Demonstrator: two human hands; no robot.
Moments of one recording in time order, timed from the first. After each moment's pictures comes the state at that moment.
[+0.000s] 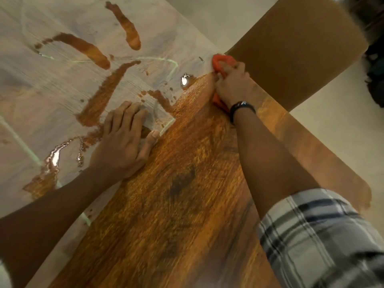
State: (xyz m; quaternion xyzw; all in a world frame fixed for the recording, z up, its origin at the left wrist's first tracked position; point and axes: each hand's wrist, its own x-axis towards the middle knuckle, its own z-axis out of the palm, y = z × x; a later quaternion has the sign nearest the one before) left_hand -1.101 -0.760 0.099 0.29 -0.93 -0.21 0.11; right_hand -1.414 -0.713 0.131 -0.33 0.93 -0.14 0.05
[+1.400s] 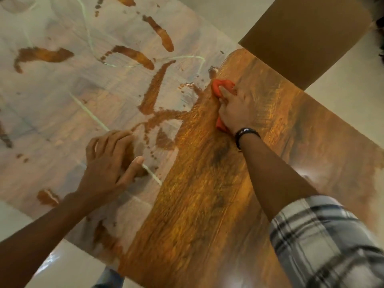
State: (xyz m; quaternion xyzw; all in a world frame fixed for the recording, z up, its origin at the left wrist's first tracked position) left_hand -0.924 -0.780 0.131 0.26 -0.93 -0.24 0.10; right_hand -1.260 -0.670 0.139 -0.32 0.94 -0.12 0.06
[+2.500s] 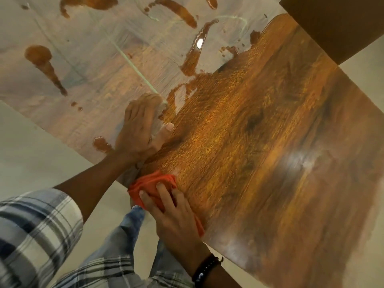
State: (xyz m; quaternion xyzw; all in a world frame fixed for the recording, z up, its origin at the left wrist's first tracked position) left_hand -0.886 -0.788 0.114 0.25 -0.90 -0.33 0.13; right_hand -0.864 -0.558 0.122 -0.58 0.80 -0.11 0.13
